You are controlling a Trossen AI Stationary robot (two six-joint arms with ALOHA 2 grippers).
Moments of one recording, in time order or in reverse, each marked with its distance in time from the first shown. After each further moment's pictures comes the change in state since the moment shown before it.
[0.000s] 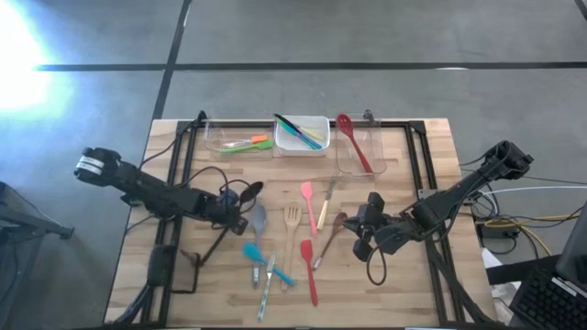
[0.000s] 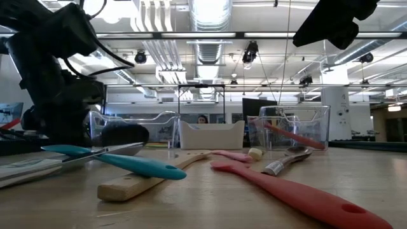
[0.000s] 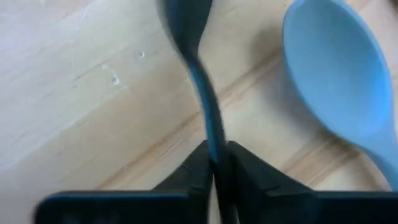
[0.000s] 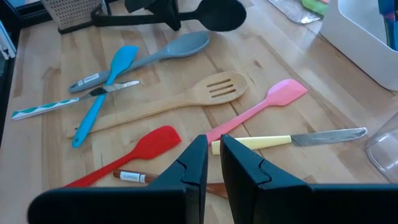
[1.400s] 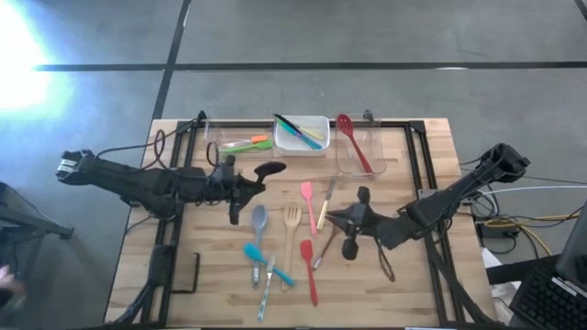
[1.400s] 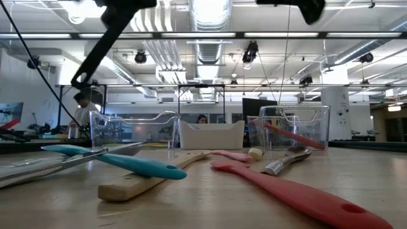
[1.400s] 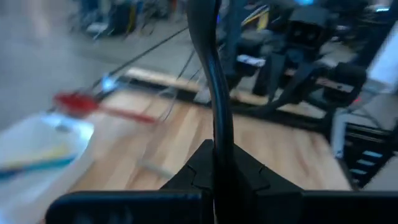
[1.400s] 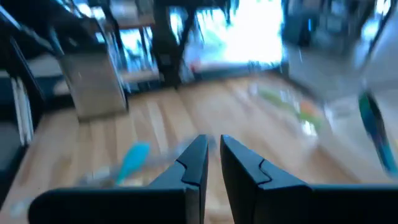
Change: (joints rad) left arm 0.054 -0.465 0.286 0.434 -0.077 0.930; right arm -0.033 0.068 0.001 0.512 0.161 -0.396
